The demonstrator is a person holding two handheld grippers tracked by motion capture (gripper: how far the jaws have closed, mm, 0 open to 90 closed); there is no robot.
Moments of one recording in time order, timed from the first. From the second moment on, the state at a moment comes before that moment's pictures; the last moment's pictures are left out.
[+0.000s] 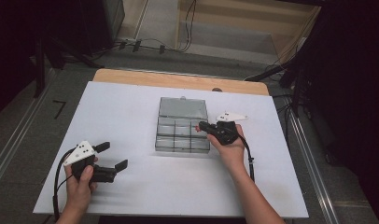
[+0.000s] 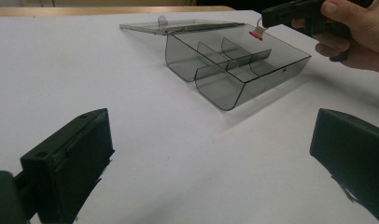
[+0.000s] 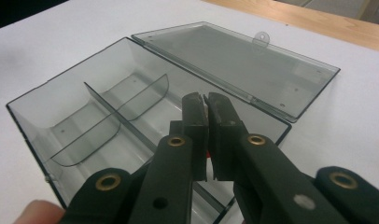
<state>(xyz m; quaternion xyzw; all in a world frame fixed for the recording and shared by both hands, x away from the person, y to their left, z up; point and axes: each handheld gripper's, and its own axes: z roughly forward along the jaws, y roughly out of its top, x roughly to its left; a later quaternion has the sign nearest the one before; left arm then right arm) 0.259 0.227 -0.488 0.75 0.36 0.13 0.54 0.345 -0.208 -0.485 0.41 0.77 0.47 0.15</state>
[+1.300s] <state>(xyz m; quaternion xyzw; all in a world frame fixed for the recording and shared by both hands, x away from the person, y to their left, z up) 0.259 0.226 -0.488 0.75 0.36 0.13 0.53 0.356 -0.199 -0.505 0.42 0.79 0.42 0.16</state>
